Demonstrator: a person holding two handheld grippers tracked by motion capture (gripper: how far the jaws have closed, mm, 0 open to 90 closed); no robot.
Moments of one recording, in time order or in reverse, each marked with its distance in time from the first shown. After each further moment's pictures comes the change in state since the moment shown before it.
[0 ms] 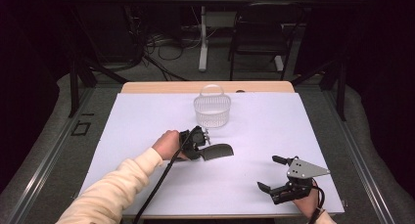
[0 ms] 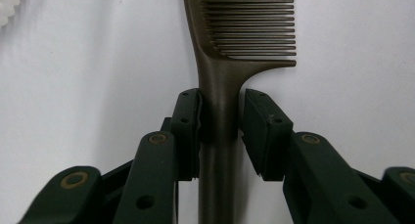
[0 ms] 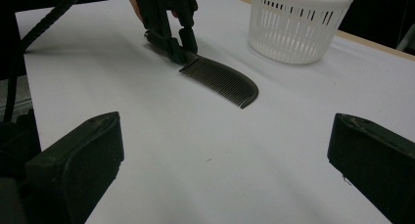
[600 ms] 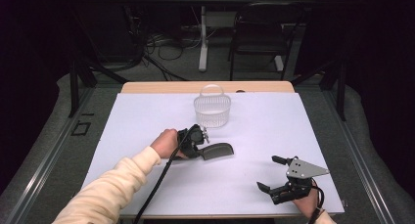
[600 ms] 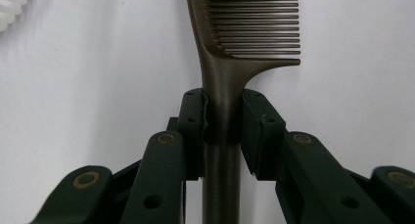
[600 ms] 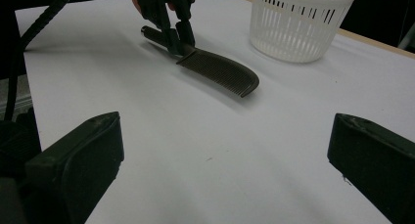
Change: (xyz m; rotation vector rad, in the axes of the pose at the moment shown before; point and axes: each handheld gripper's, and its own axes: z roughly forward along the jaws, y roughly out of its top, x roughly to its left) left arm 0.000 -0.007 -0.013 -0.044 -0.023 -0.030; right arm 0.001 0.000 0.001 0.008 0.001 0.002
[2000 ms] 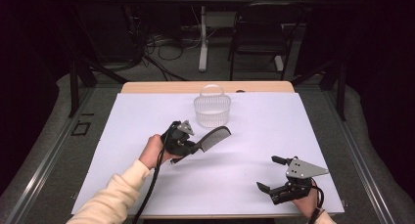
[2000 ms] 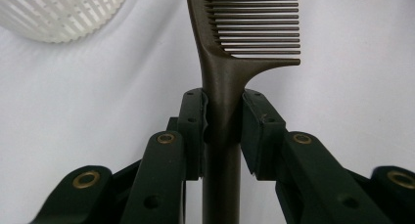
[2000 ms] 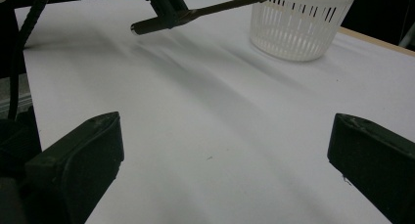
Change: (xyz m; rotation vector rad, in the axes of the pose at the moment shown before) left arm -0.008 -0.046 -0.024 -0.393 0.007 -0.234; right arm 0.000 0.000 0.000 0.008 -0.001 0.000
